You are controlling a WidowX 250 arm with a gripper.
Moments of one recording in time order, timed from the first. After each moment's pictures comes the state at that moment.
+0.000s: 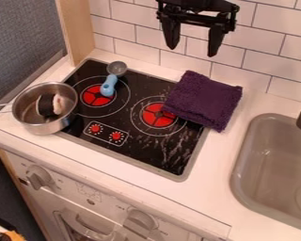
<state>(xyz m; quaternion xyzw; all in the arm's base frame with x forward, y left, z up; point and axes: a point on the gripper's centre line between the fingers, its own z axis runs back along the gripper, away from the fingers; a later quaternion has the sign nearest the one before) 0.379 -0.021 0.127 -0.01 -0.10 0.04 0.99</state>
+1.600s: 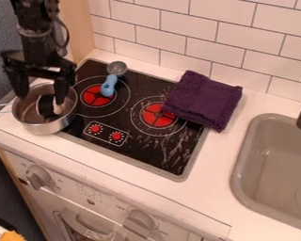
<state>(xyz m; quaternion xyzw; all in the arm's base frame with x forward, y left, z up) 0.256 0.171 0.051 0.10 0.01 0.21 0.97</state>
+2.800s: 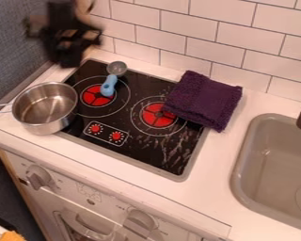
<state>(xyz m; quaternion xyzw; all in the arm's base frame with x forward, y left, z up) 0.307 0.119 0.121 0.10 -0.10 0.21 0.97</state>
